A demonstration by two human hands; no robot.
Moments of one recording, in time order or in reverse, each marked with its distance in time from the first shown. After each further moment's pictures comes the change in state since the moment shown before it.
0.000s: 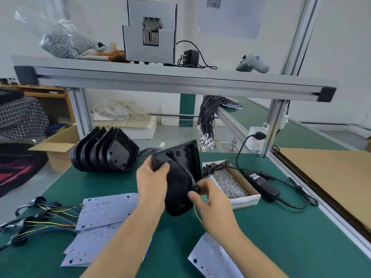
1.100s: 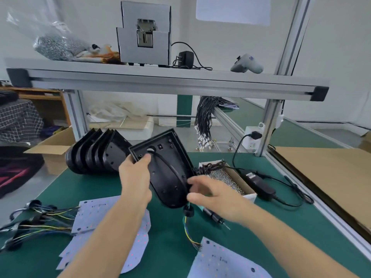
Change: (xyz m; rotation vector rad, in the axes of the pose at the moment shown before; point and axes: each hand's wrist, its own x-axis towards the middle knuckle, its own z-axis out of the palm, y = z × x) left_hand 0.025 0.013 -0.010 -0.139 0.116 -0.125; right_hand 0.028 0.006 -0.044 0.002 -0.508 -0.082
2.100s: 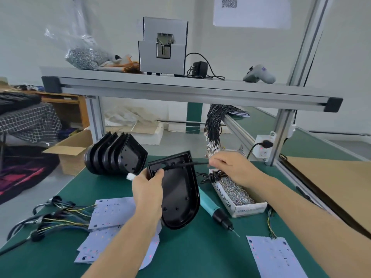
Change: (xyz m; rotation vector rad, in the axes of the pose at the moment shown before) left_hand -0.018 -0.016 -0.018 0.154 0.022 0.042; right_hand 0.048 -0.017 -0.059 -0.495 0.155 -0.238
